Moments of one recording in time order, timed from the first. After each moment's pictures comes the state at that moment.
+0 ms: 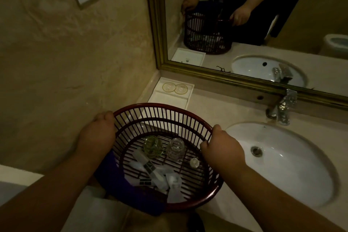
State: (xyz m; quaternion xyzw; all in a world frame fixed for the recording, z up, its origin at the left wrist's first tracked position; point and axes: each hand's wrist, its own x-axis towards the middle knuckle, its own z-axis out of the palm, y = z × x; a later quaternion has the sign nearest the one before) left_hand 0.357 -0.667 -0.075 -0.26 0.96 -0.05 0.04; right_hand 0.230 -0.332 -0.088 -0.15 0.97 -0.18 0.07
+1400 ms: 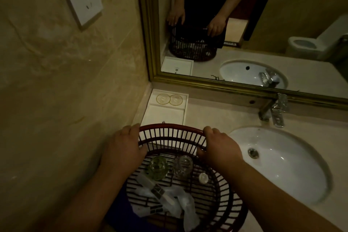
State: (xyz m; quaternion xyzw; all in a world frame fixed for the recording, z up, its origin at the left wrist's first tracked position) left_hand 0.308 -0.670 -0.075 -0.14 0.99 0.09 -0.02; right_hand 0.203 -0.393 -0.091 -0.22 0.97 -0.07 0.02
